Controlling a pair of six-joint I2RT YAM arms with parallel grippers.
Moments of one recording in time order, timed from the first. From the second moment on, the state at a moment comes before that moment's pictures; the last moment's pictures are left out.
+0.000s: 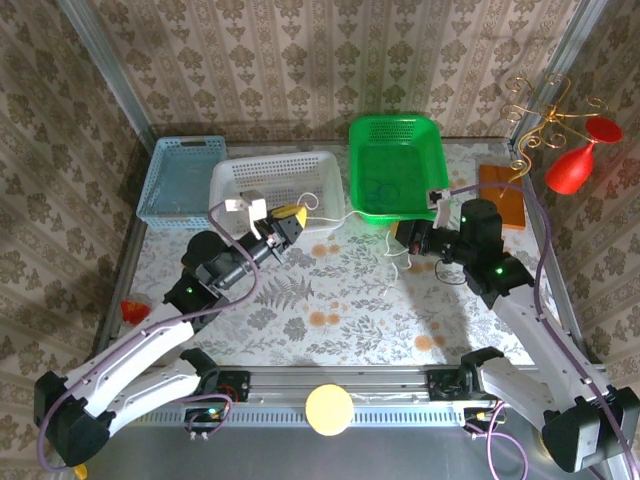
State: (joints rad) left arm -0.76 0.87 0.74 0.31 0.17 -0.42; right arm 0.27 0.92 0.76 -0.23 -0.58 0.61
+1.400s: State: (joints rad) left arm 0.12 1.50 1.72 0.04 0.21 -0.13; right arm 0.33 0.95 0.78 -0.30 -0.55 0.60
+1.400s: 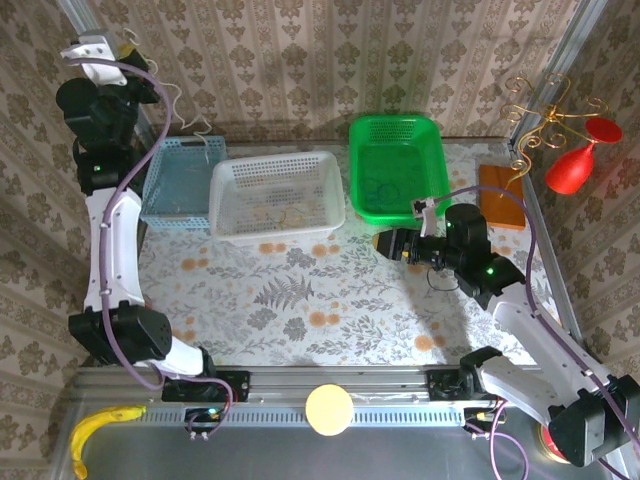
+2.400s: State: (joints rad) left arm 0.21 1.66 1.44 0.00 0.37 -0.17; right arm 0.30 0.95 0.78 -0.34 -0.55 0.58
